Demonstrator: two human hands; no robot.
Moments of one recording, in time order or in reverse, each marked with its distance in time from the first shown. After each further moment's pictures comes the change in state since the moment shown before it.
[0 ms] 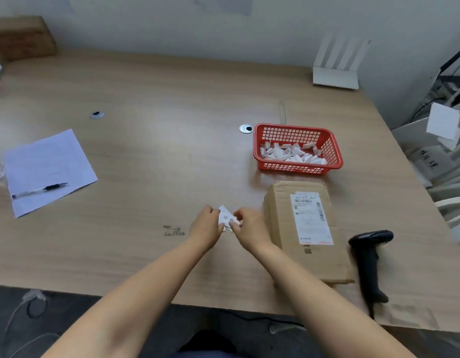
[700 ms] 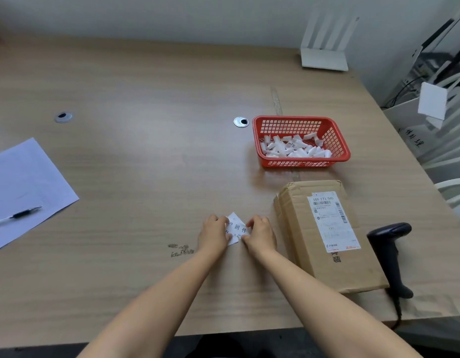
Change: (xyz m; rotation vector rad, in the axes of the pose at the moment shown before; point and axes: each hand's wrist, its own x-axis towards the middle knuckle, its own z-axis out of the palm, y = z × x) left_hand 0.045 -0.029 0.016 -0.165 -0.095 0.019; right_hand 0.040 0.015 0.047 -0.017 0.068 0.366
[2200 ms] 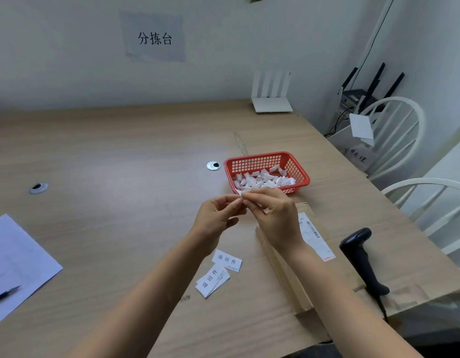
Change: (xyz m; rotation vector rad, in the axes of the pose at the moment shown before) left_hand -0.057 0.119 -0.149 -1.017 -0.263 0.314; right_hand -0.068 -0.081 -0.148 0.155 0.713 -0.727
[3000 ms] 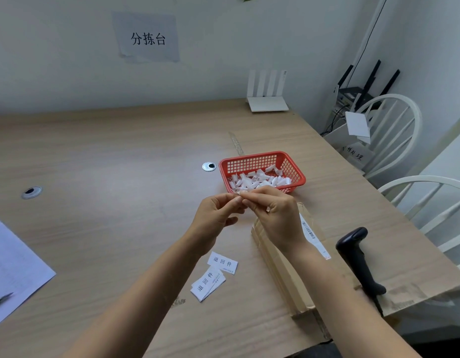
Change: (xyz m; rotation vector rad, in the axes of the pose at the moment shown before) left_hand 0.006 0.006 0.011 0.105 -0.032 0.069; right_hand 0.006 0.009 -0.012 0.133 -0.002 -0.053
